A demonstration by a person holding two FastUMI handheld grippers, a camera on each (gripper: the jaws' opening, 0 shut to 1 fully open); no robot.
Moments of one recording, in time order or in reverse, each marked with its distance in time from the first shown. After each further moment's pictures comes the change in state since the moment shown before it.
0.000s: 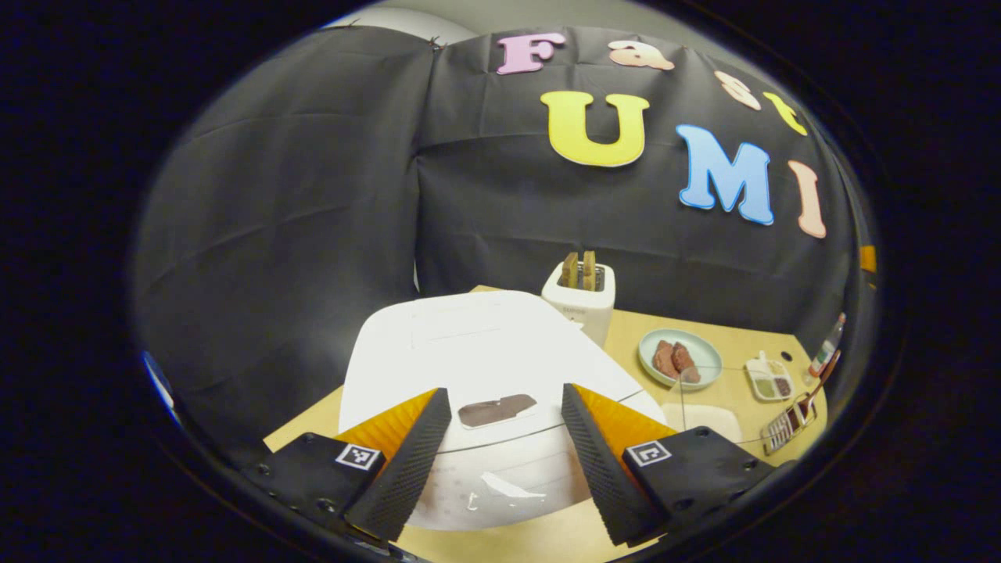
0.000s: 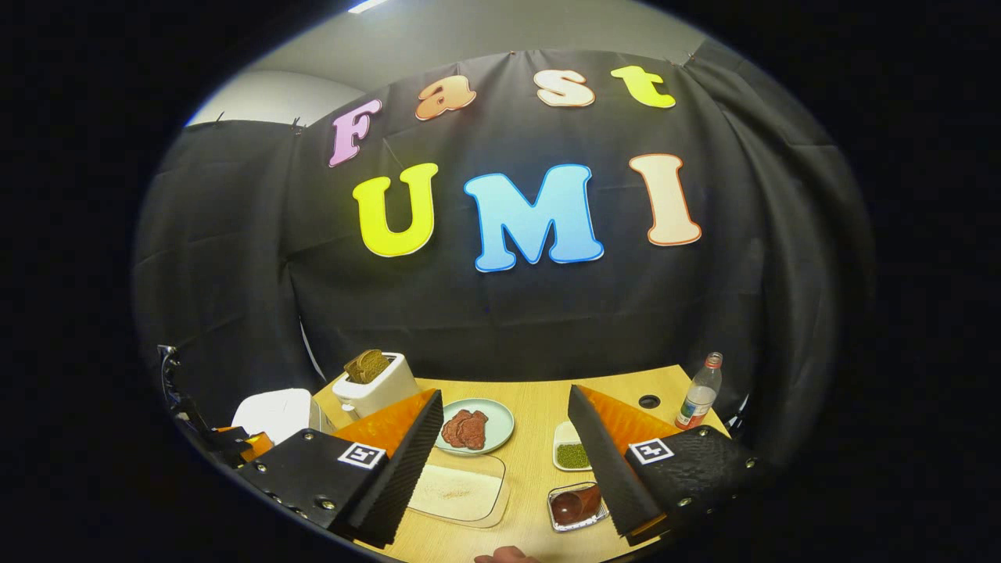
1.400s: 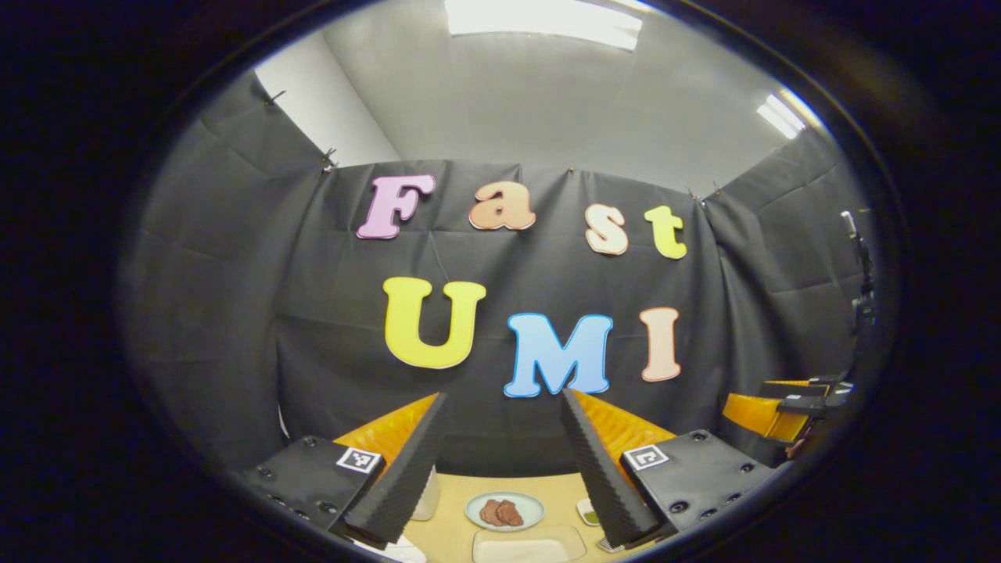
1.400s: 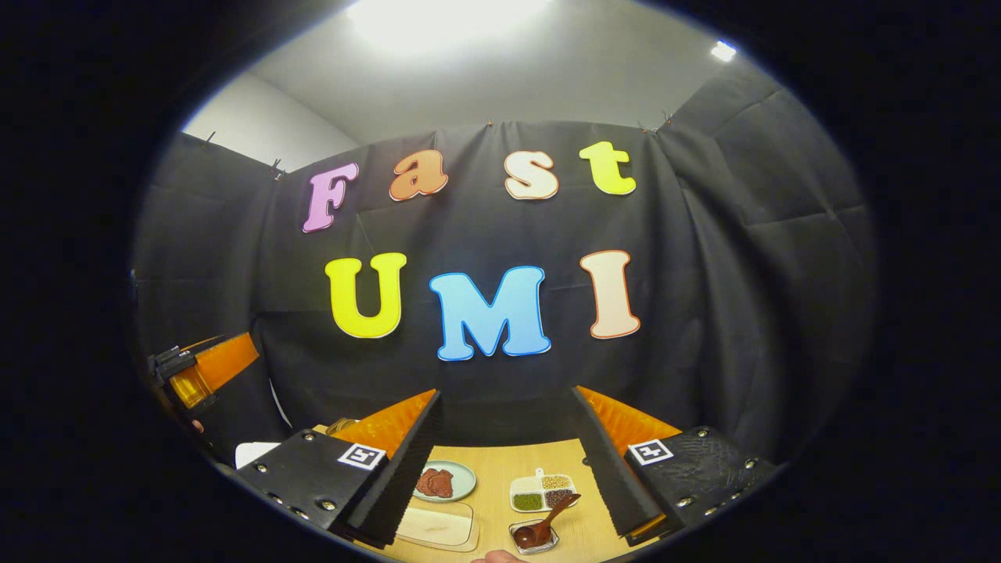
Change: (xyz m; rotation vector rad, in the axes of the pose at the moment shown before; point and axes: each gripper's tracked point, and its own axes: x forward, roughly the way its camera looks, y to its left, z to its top) left arm -0.168 -0.242 0.292 0.078 -0.516 -0.464; right arm -0.081 -0.027 0.144 -0.023 -0.231 -0.157
